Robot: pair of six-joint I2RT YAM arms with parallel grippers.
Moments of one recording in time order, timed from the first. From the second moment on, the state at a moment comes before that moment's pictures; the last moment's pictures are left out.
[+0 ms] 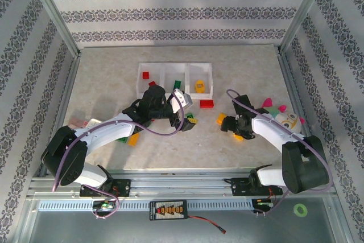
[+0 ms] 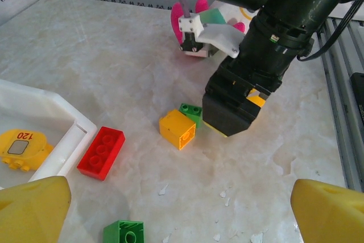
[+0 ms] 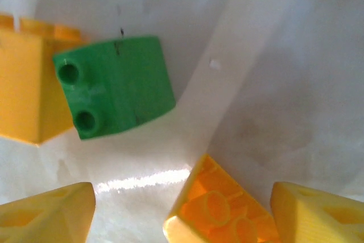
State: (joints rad) left arm -0.68 1.45 0.87 0.14 0.50 0.24; right arm 0.25 1.32 0.65 -0.63 -0.03 0.55
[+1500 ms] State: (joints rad) left arm -0.68 1.45 0.81 0.24 0.52 0.23; right arm 0.45 1.27 0.62 -0.71 -0.03 0.63
